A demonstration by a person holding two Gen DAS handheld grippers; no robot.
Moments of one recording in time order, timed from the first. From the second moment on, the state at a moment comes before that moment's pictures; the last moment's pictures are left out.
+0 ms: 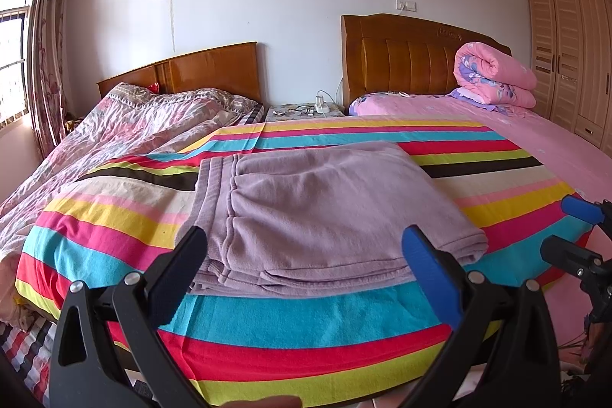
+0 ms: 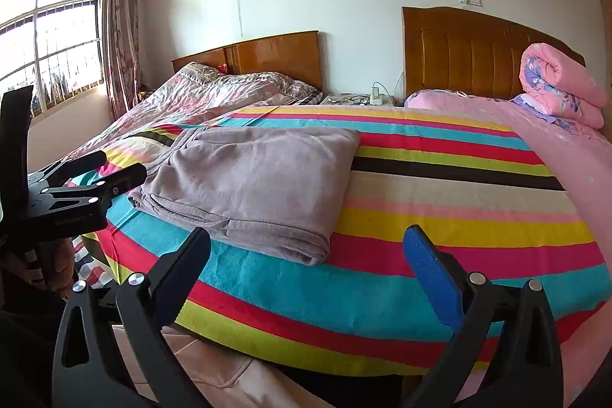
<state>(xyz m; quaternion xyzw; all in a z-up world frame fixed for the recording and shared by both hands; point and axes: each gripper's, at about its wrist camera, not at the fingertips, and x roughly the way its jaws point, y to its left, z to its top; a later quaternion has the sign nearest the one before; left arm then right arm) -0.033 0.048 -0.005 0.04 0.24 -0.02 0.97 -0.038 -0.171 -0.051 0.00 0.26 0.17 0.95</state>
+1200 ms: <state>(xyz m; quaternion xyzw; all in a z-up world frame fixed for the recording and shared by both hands) -0.030 0.055 -0.007 0.03 0.25 -0.01 0.97 -0.037 -0.168 -0.053 0.00 0.26 0.17 0.95</state>
